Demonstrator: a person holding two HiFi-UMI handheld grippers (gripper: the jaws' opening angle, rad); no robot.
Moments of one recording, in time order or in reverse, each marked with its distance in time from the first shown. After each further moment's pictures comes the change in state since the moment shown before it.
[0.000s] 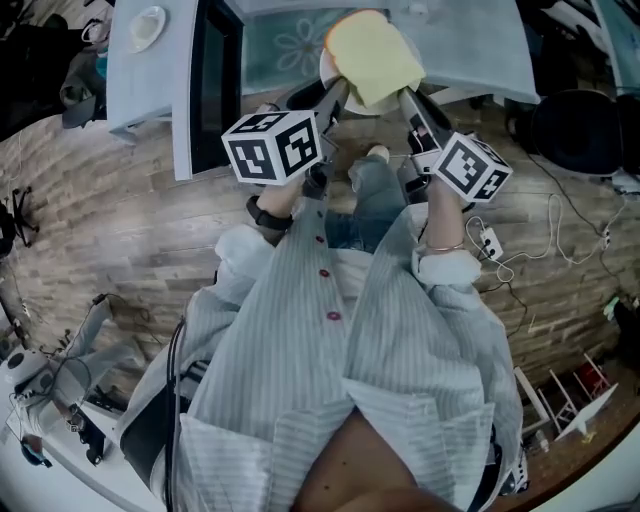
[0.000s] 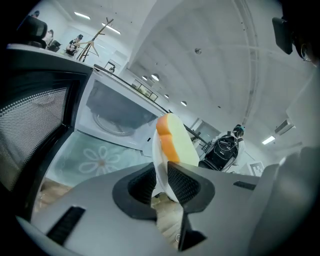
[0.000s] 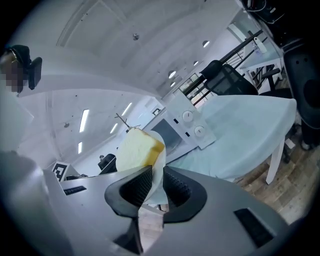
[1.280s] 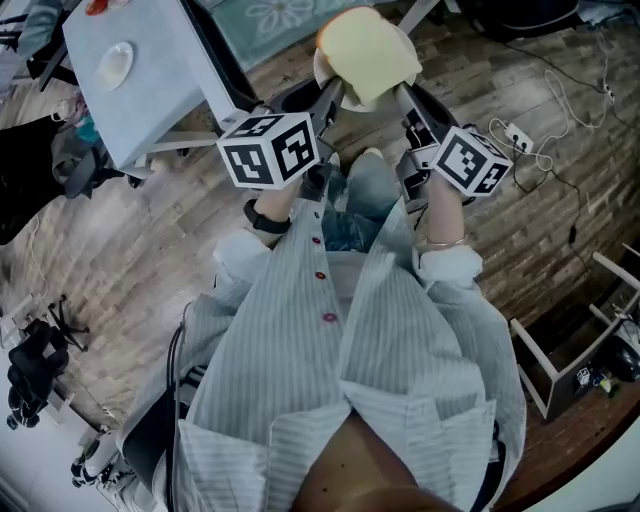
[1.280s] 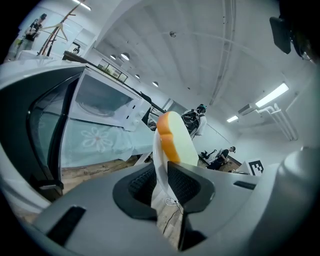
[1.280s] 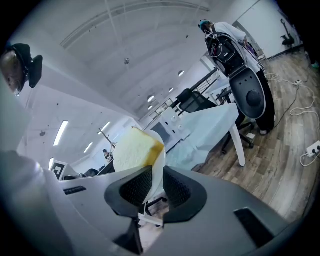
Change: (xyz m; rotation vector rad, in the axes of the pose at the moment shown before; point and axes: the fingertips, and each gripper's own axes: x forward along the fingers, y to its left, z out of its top) left arm -0.141 -0.016 -0.083 0.171 0.243 -0.315; right arm -0.111 0.097 -0.148 0.109 -0.285 -0.295
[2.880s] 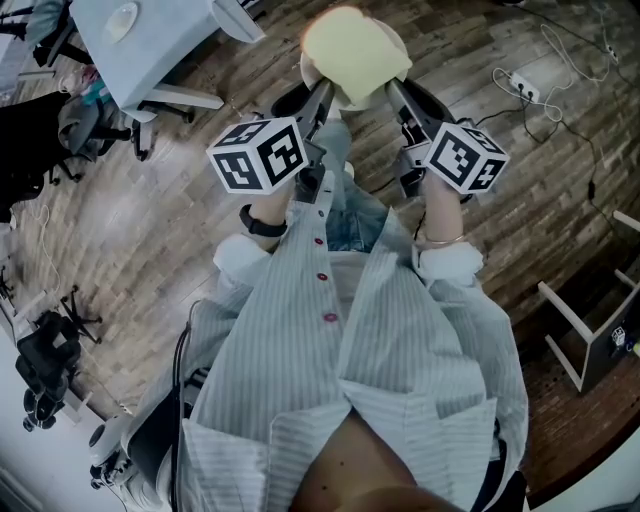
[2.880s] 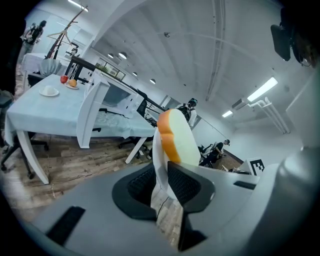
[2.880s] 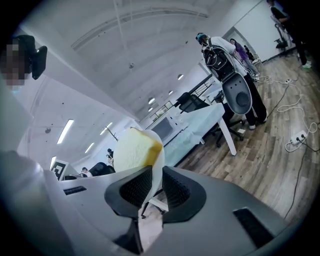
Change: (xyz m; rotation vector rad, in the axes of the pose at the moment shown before) left arm -0.162 -0.085 -0.150 0.028 0.043 -0.009; right arm -0.181 0.070 -0.138 -0.011 -0.046 -0.005
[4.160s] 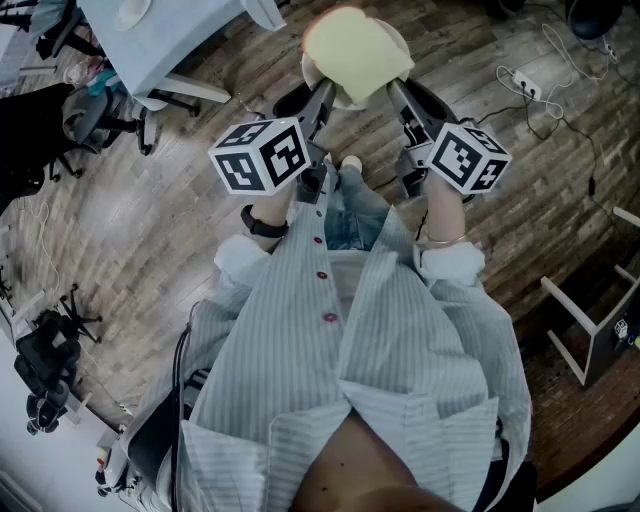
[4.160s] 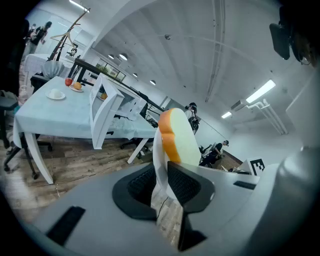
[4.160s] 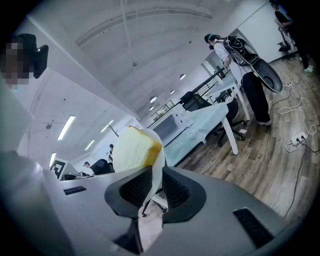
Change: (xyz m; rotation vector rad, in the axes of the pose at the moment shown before) left arm -0.057 0.022 0.002 -0.001 -0.010 -0.004; right arm 0.005 0.050 -0.032 -0.017 0.015 -0.010
